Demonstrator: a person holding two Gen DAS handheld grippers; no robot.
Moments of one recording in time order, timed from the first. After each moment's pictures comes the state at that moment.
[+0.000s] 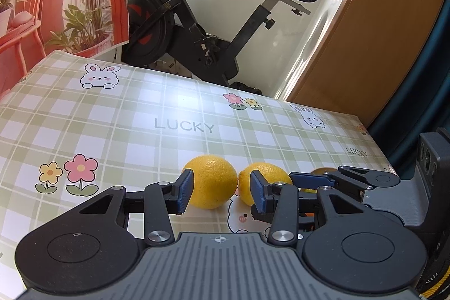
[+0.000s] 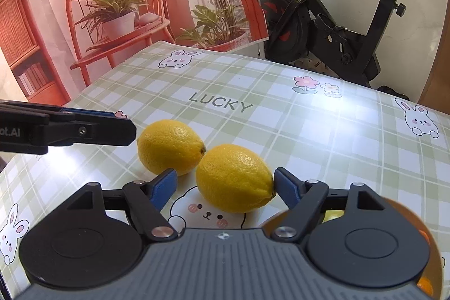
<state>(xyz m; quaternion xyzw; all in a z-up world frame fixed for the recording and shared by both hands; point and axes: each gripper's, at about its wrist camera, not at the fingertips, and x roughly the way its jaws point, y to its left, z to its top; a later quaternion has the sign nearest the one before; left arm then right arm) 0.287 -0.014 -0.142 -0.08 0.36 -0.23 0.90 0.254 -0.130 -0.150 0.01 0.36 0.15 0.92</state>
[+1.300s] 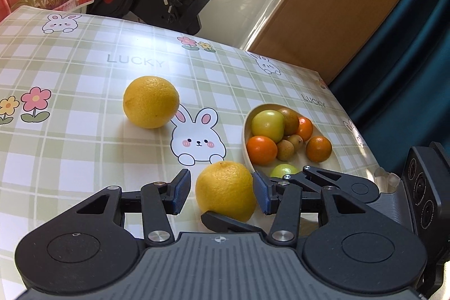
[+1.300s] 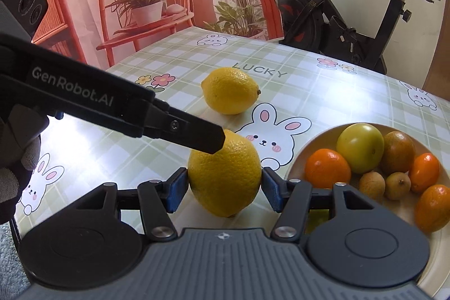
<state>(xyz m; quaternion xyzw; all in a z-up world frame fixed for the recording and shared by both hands) 0.238 -0.026 -0.168 -0.09 0.42 -0.31 0.85 0.170 -0.097 -0.166 0.00 0.35 0.16 0.92</state>
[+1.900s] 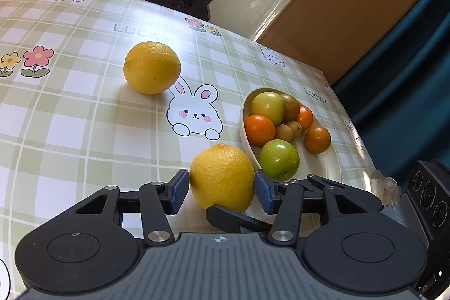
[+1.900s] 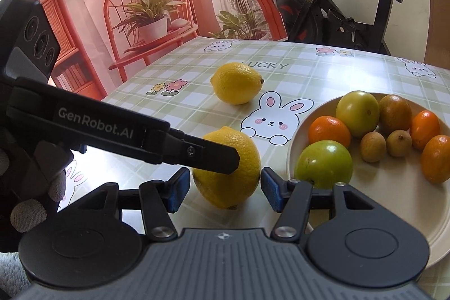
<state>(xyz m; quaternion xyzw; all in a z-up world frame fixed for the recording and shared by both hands) 0.222 -0.025 -0.190 -0.13 0.44 -0.29 0.84 0.140 -0.114 -0.170 0.07 0.33 0.18 0.92</state>
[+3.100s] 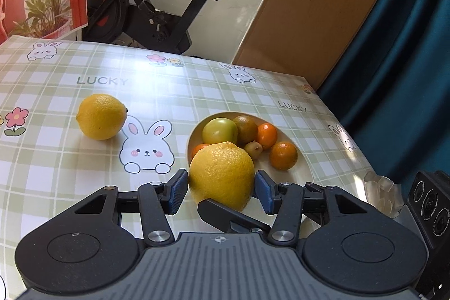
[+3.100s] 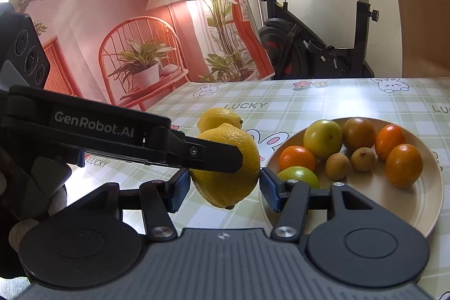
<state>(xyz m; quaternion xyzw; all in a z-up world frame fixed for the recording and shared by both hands) 0.198 -0.086 -0.138 -0.06 0.38 -0.30 0.87 0.107 -0.155 -0.148 0.13 0.25 0.15 0.95</state>
